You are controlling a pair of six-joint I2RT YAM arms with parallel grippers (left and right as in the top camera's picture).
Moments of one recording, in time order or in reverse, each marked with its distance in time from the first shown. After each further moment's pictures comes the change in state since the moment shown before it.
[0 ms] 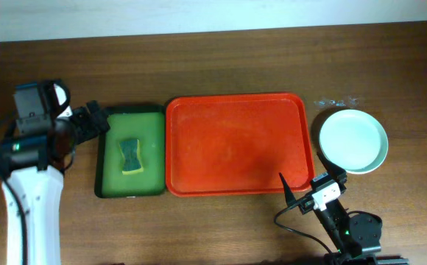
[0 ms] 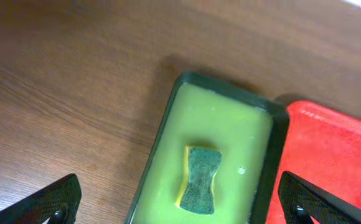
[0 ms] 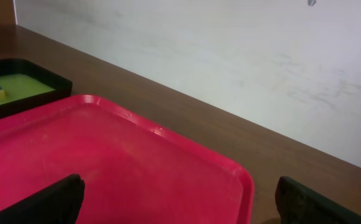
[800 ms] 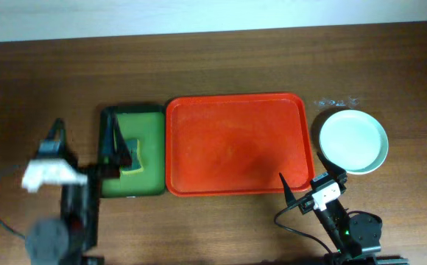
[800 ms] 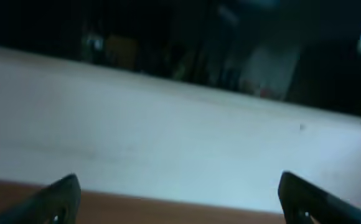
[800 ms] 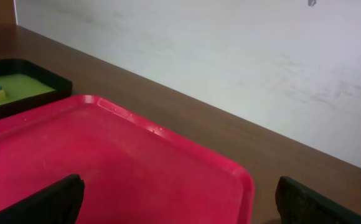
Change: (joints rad) left arm -0.262 -0.845 -0.719 1.056 -0.037 -0.007; right arm 0.000 -0.001 0.000 0.000 0.000 0.000
